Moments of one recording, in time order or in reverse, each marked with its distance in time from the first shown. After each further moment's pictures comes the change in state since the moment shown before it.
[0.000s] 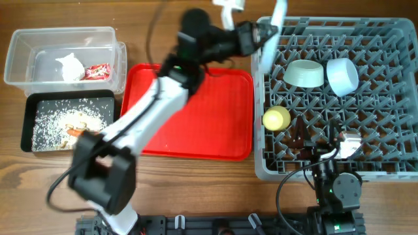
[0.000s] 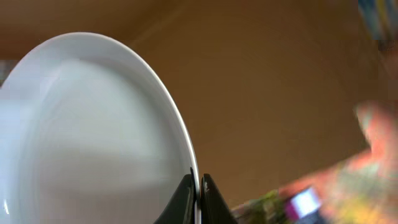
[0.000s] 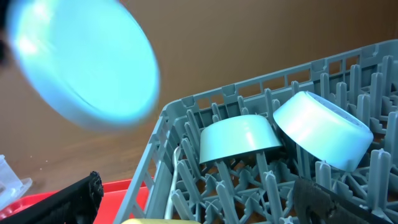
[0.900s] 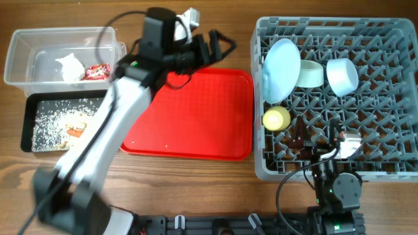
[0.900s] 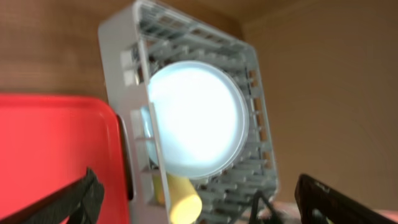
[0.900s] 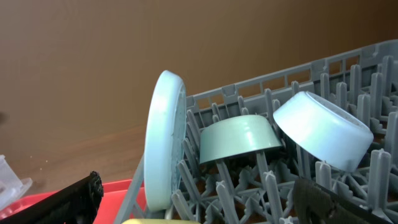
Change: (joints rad) left arm 0.184 -0.257 -0.008 -0.847 -0.097 0.376; right arm 0.000 0.000 0.000 0.000 0.000 0.000
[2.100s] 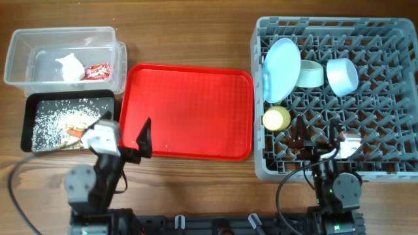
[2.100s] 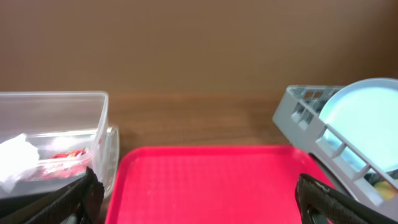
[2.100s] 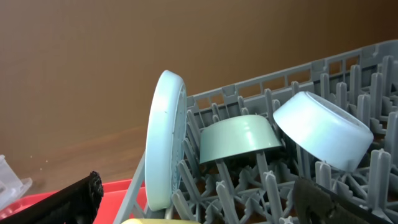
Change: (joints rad) left arm 0.396 -1.332 -1.091 0.258 -0.341 0.599; right arm 0.000 0.000 0.000 0.000 0.000 0.000
